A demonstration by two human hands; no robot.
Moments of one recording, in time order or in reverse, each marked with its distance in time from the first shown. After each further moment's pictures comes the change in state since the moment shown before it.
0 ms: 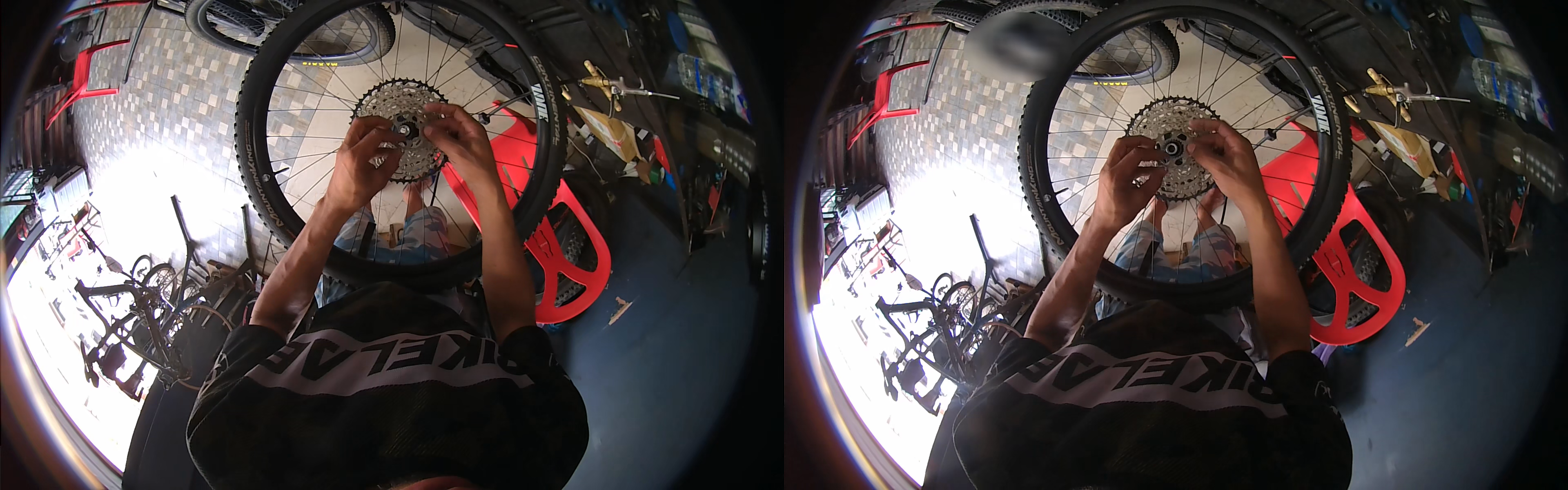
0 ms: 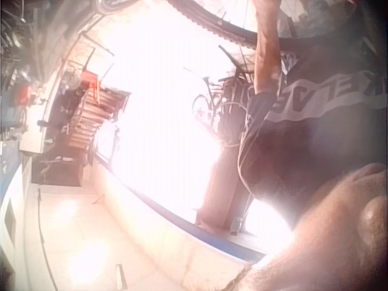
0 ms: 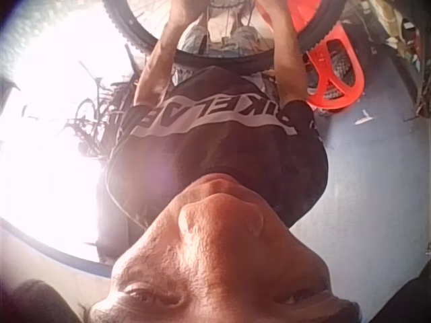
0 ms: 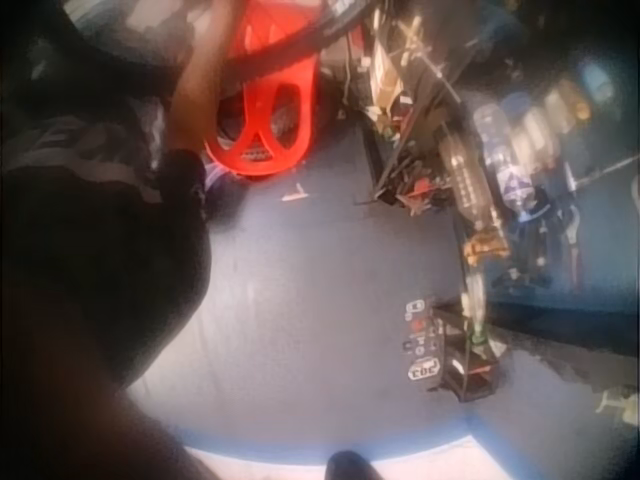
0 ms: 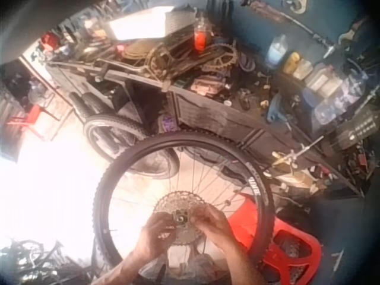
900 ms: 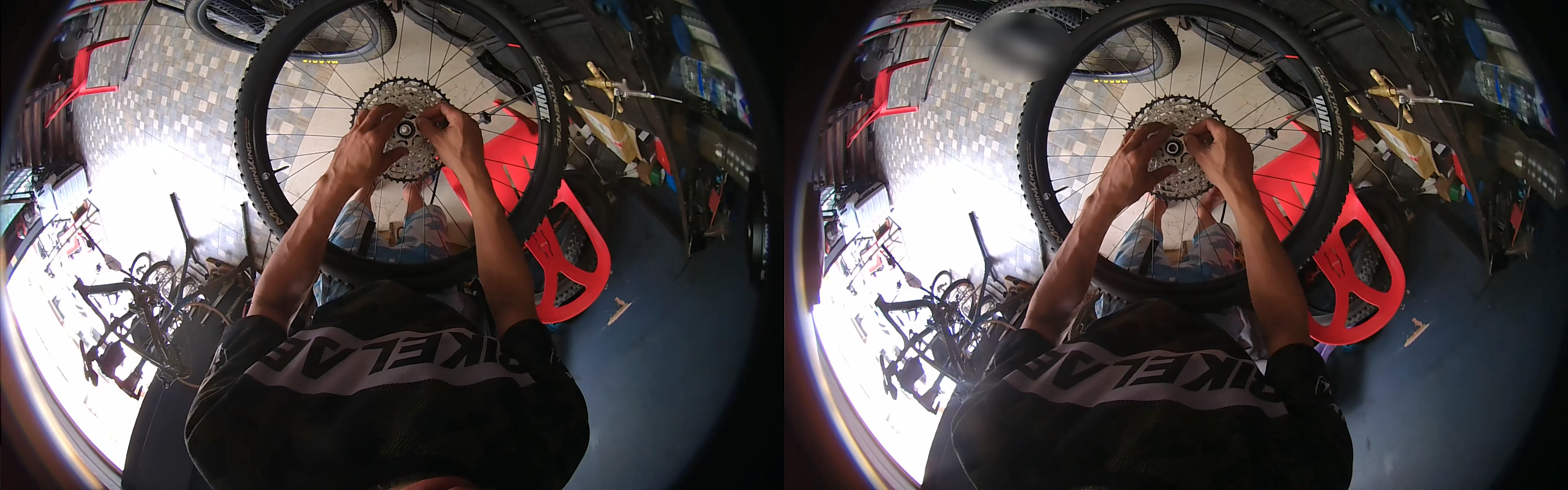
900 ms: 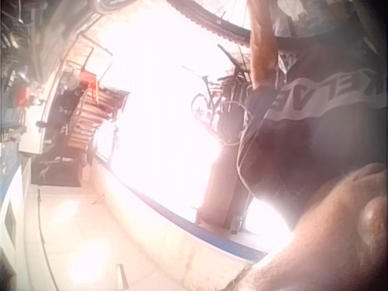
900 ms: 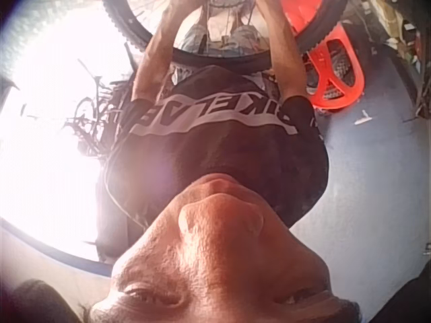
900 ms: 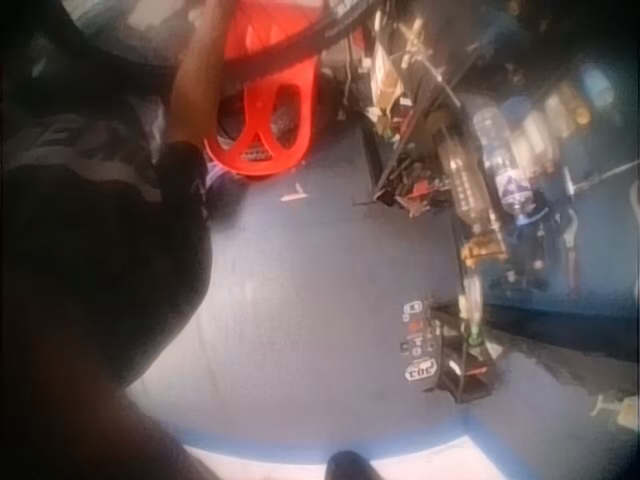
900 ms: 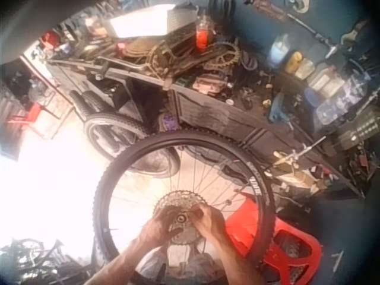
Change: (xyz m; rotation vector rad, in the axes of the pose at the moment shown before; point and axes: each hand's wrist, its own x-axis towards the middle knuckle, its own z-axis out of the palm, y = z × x) left_hand 0.022 -0.031 -0.004 0.379 -0.296 0.010; right_hand 0.024 0.005 0.010 -0.731 0.135 -0.034
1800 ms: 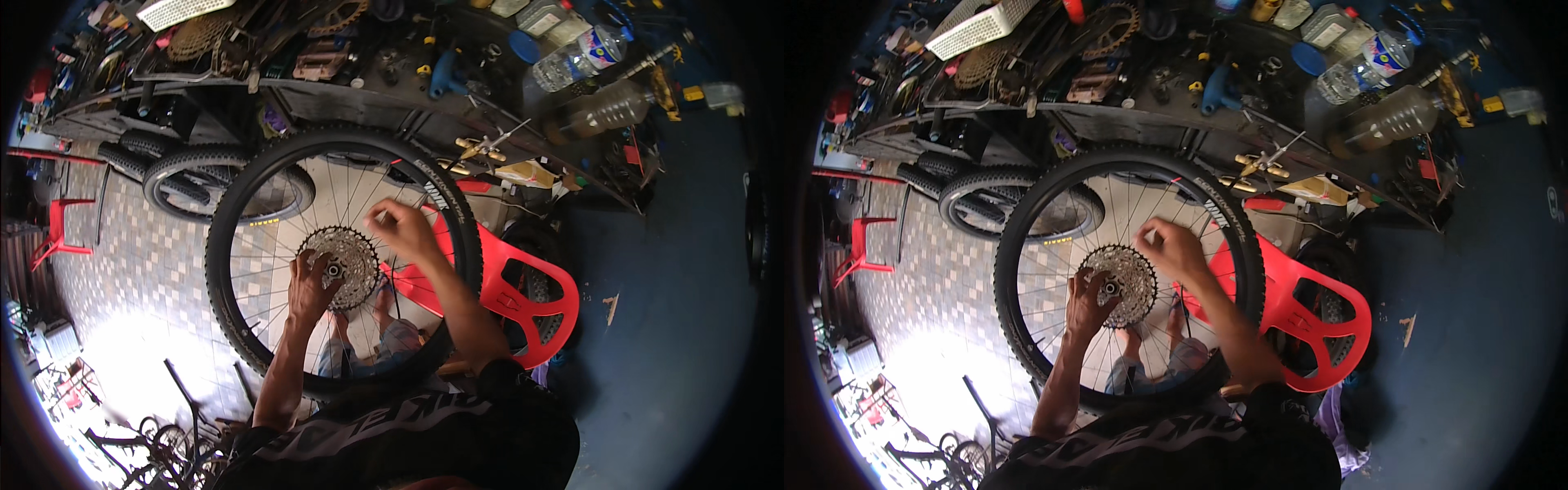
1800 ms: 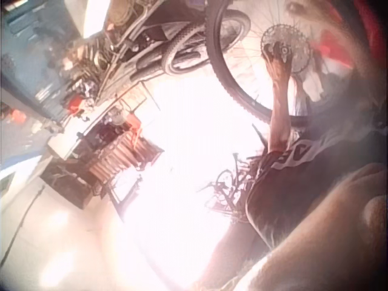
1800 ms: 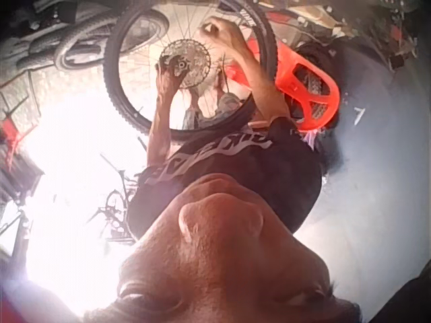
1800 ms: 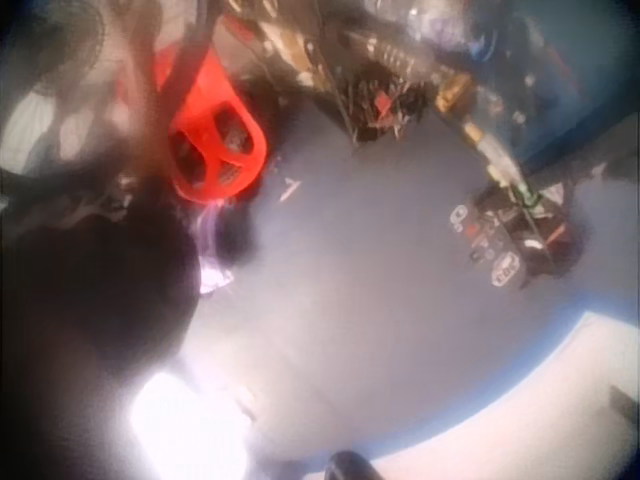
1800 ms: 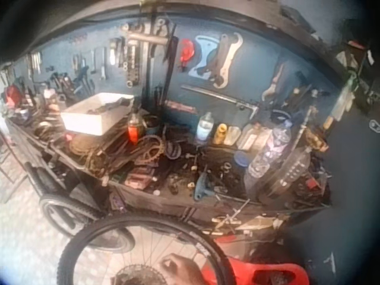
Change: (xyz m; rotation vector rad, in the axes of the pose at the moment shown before) left_hand 0.007 0.012 0.003 0.144 0.035 -0.062; right_hand -0.008 -0.031 -0.099 0.119 0.205 -0.146
